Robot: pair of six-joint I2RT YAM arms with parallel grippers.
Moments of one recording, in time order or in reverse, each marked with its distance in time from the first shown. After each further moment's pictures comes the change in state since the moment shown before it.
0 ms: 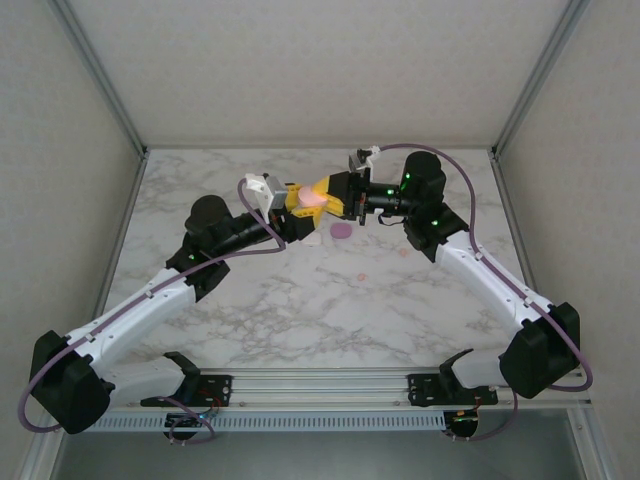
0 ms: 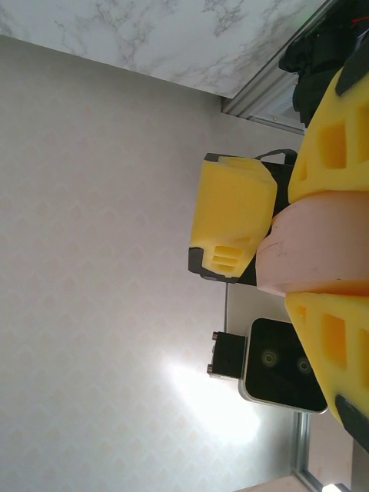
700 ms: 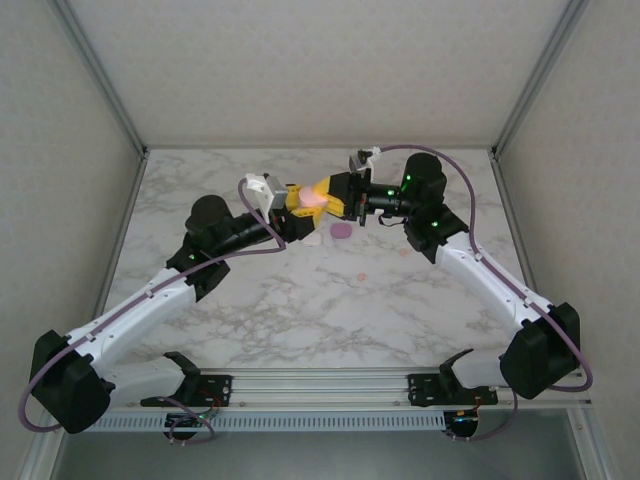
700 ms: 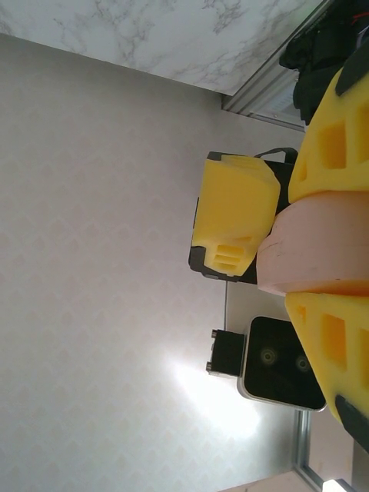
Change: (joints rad) left arm 0.000 0.003 0.000 0.000 0.004 -0.009; right arm -0.001 -0.003 -0.018 0.024 0.001 0.018
